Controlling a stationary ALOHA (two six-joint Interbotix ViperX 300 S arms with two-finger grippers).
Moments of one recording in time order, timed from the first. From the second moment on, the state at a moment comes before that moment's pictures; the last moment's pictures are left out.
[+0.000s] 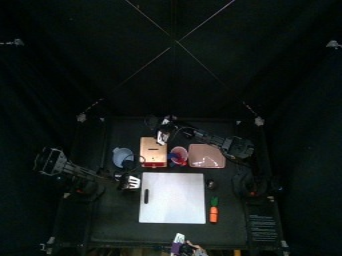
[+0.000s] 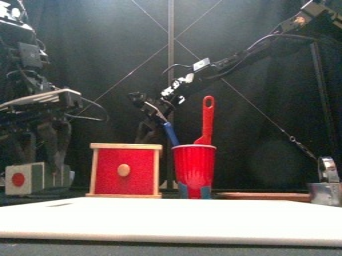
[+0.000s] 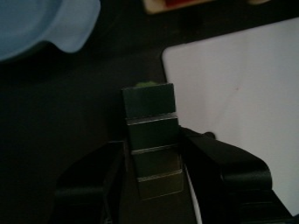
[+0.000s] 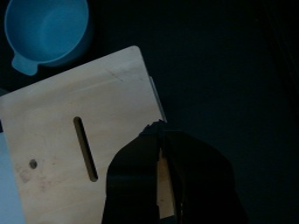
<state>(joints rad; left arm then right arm) -0.19 -0.26 0.93 0.52 0.70 -1.94 -0.53 0.51 -0.31 0.34 0.74 -0.39</state>
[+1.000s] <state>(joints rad) 0.19 -0.81 1.20 0.77 0.70 -1.92 -0.52 0.51 -0.31 0.30 0.74 -0.39</state>
